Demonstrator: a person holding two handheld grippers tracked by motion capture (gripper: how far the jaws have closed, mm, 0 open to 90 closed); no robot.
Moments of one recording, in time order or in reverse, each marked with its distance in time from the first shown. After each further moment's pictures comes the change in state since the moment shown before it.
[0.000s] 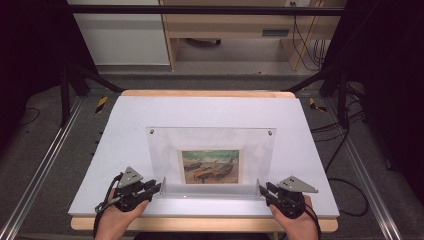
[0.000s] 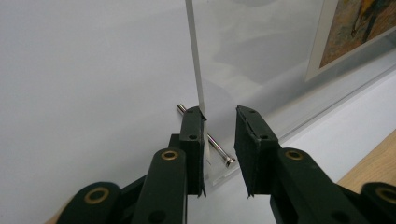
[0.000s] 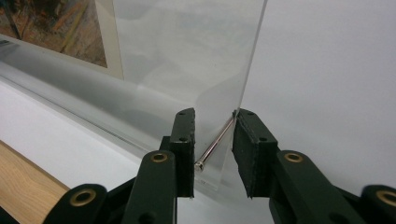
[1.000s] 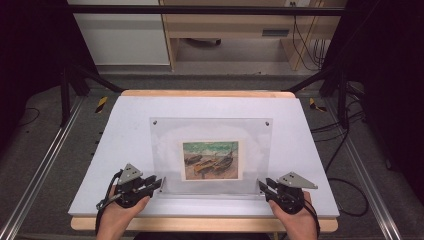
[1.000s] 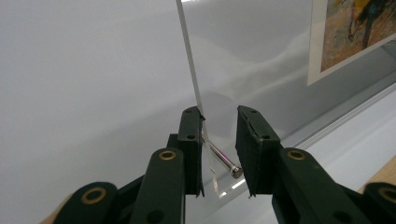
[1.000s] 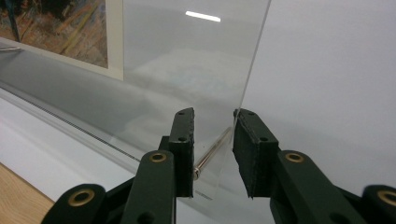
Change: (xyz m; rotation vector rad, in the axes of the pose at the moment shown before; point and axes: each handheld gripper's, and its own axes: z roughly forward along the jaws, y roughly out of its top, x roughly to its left) left arm 0.003 0.006 0.004 -0.036 0.015 -0.021; right arm -0.003 0.009 0.004 -0.017 -0.015 0.002
